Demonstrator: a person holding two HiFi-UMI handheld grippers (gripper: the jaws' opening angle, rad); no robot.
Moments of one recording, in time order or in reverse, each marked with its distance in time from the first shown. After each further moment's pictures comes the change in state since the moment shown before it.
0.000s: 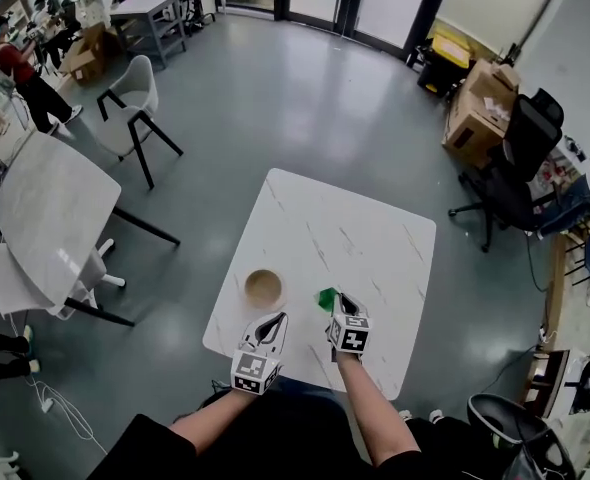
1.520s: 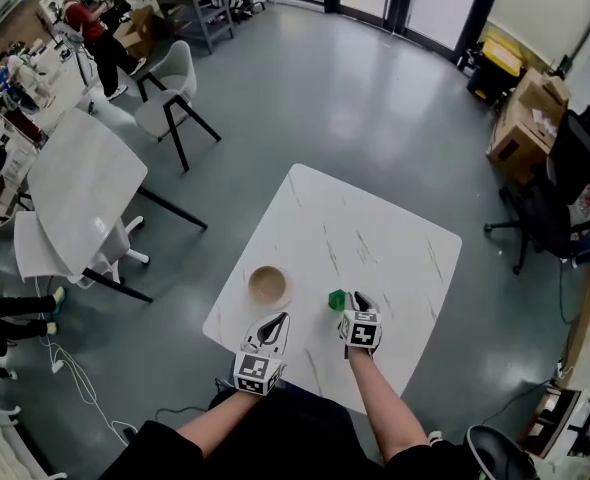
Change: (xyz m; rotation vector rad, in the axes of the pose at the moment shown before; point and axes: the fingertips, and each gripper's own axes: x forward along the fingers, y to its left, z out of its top) left arm 0.028 -0.009 -0.009 -0.012 0.041 0.202; right arm 0.052 -0.047 -0.004 -0.093 0.102 0.110
